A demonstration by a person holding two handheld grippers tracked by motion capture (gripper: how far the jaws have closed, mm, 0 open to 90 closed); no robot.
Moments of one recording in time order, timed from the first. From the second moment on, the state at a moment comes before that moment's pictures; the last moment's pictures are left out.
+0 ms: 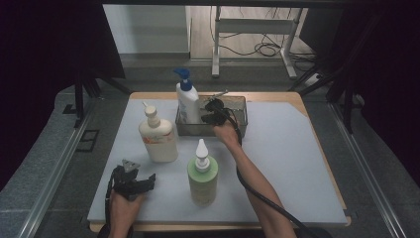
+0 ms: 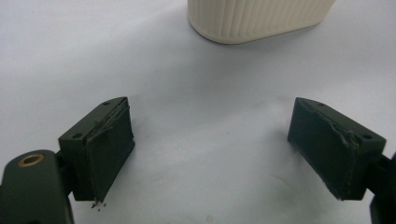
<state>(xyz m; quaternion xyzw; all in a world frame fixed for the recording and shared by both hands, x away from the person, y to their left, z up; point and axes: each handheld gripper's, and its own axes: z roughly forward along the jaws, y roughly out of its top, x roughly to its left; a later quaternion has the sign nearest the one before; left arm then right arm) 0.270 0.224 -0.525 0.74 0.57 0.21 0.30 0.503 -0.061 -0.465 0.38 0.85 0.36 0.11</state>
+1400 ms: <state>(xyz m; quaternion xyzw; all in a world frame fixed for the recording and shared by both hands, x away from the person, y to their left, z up) 0.270 0.224 -0.525 0.74 0.57 0.21 0.30 0.495 -0.034 -0.463 0.36 0.85 0.37 0.10</state>
